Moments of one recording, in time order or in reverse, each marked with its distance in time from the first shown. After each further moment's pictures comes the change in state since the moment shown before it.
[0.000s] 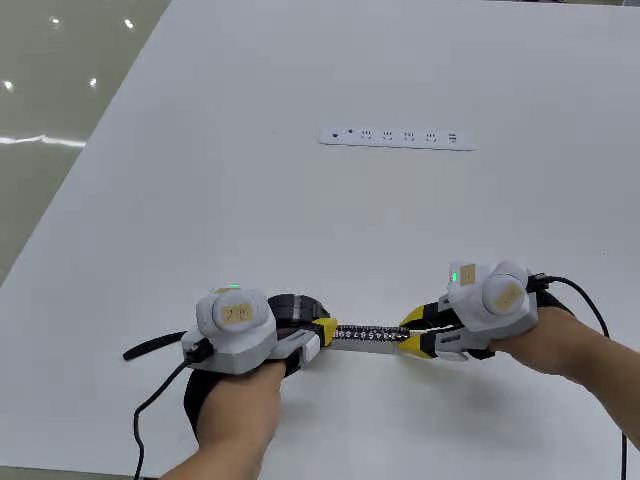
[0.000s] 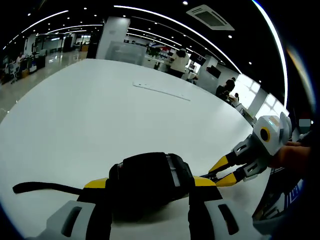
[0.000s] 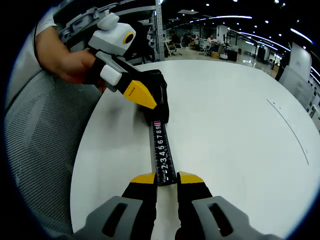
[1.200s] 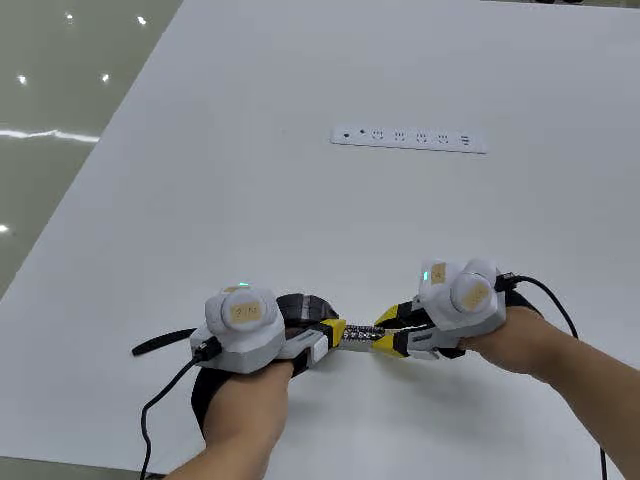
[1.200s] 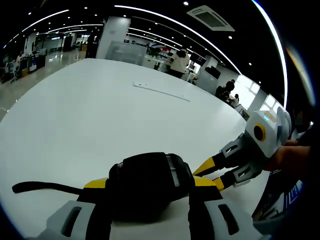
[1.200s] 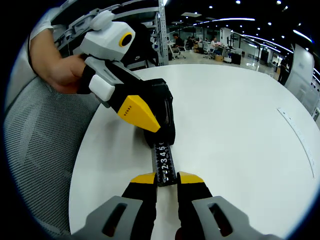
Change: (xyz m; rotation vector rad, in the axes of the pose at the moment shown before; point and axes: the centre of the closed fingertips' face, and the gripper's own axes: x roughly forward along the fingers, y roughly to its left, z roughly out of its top) left arm 0.000 0.000 0.000 -0.007 -0.001 -0.006; right arm 0.033 0.006 0.032 -0.012 -0.030 0.033
